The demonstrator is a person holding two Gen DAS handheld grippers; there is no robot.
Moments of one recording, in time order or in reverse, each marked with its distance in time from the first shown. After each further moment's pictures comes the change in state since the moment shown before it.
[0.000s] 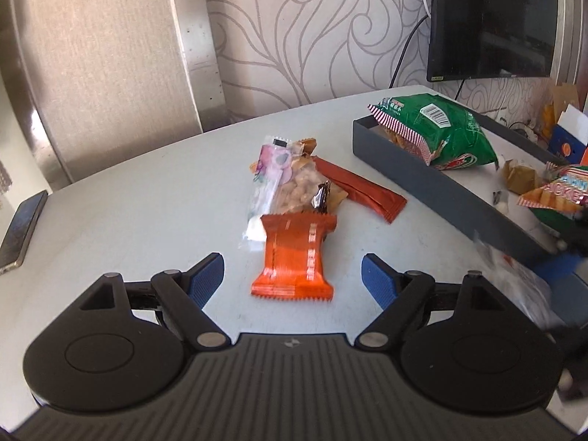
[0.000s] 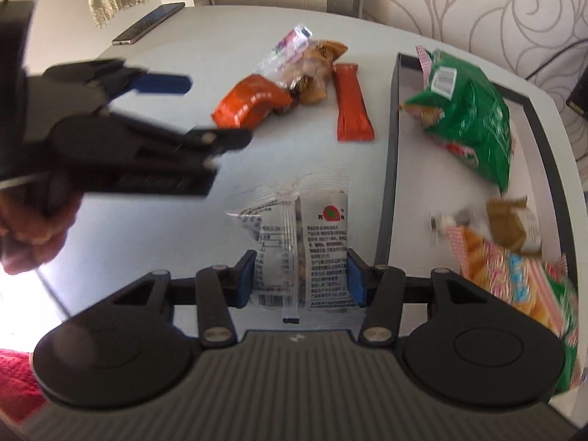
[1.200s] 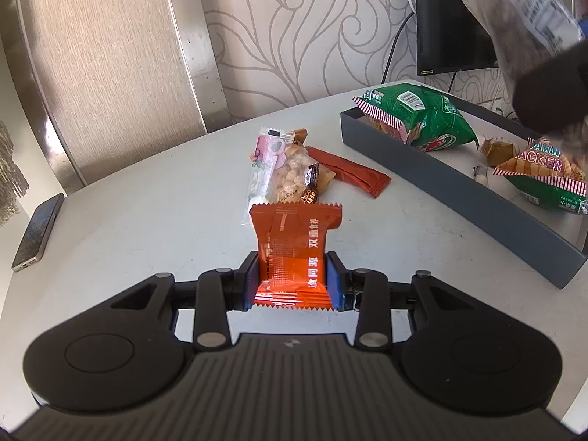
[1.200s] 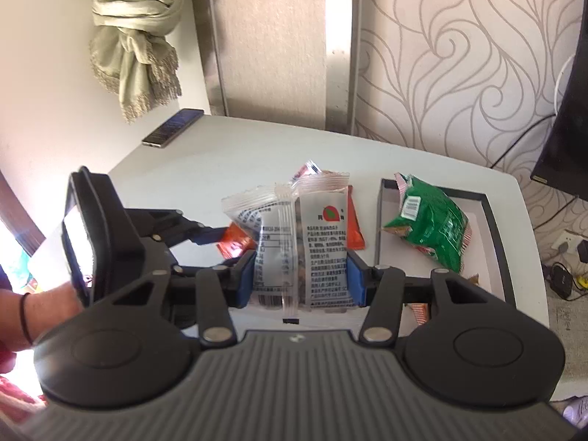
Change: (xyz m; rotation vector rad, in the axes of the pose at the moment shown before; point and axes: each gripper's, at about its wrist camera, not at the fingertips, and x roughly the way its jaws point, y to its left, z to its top) left arm -0.042 -0.012 -0.026 0.037 -0.022 0.026; right arm -0.106 0.021 0.028 0.001 -0.316 -0.009
